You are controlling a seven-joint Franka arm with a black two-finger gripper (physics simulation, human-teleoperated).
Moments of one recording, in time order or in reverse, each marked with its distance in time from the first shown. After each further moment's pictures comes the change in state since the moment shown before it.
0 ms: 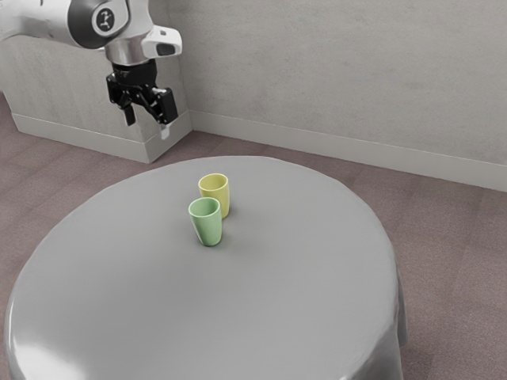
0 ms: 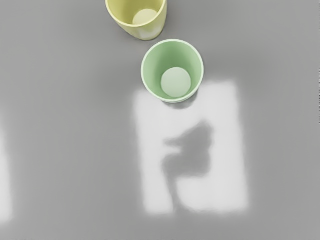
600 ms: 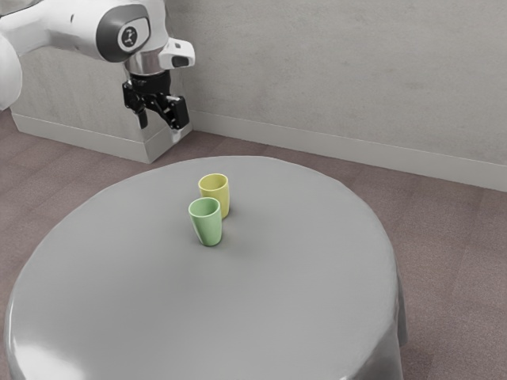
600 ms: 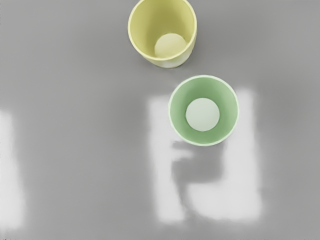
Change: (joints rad) arm 0.006 0.182 0.022 0.119 0.044 0.067 0.009
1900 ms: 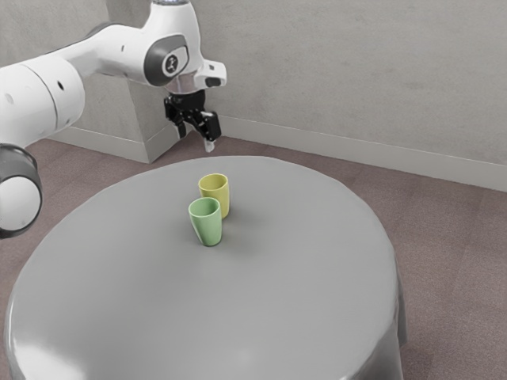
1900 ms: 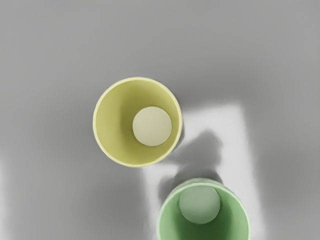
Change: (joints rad) arm 0.000 0.325 -0.030 0.284 -0.001 0.079 0.098
